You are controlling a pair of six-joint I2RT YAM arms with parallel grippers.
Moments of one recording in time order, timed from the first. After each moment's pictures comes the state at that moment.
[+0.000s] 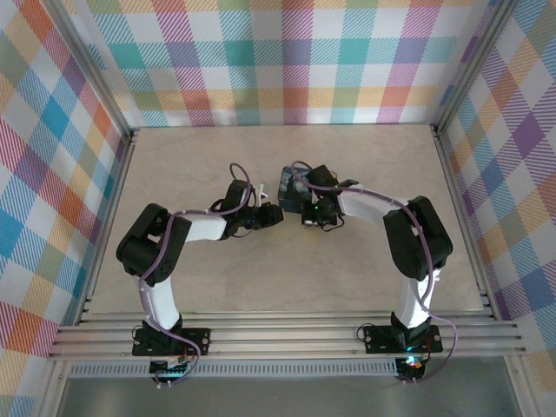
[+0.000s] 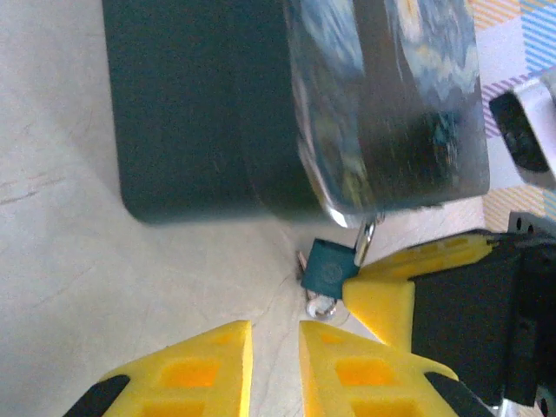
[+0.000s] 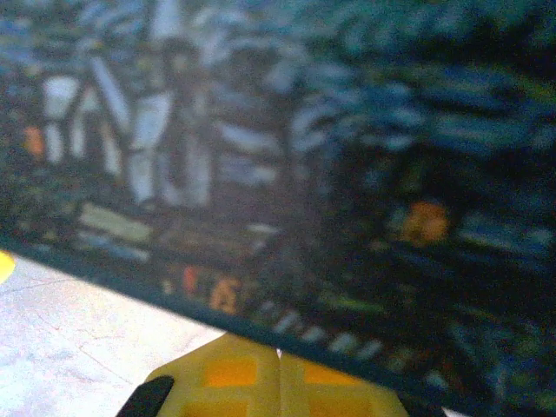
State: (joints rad) left arm -0.49 1.87 0.90 0.33 0.52 -0.74; right arm 0.52 1.84 1.18 -0.53 -0.20 0.56
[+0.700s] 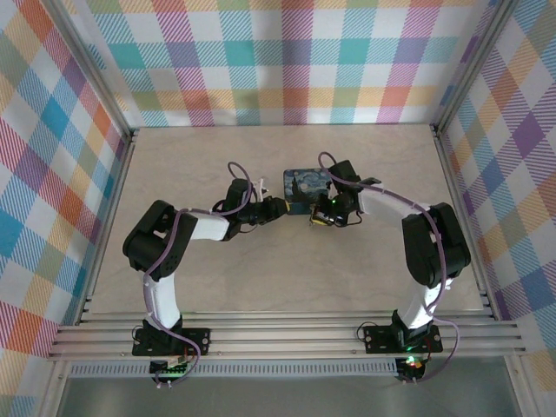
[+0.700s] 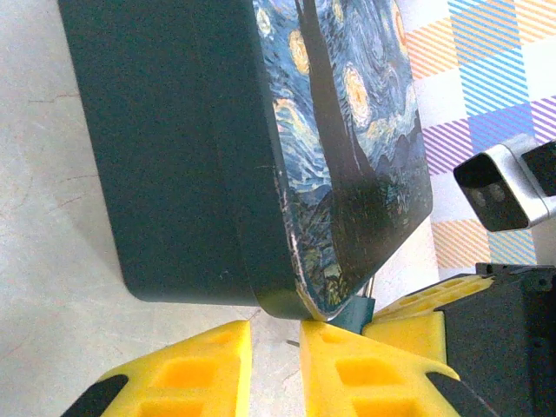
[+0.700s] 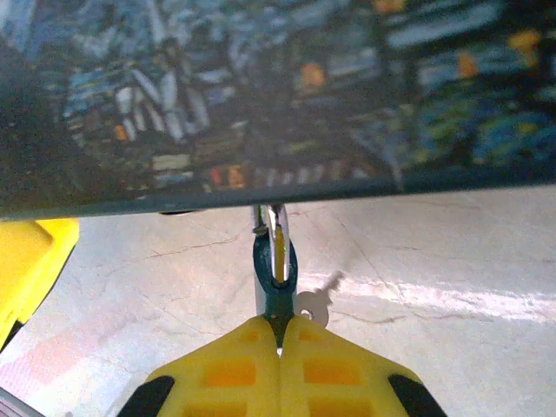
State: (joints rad) left arm -0.50 1.91 0.90 0.50 0.53 -0.85; right arm 0.42 1.76 1.15 -0.56 -0.38 0.70
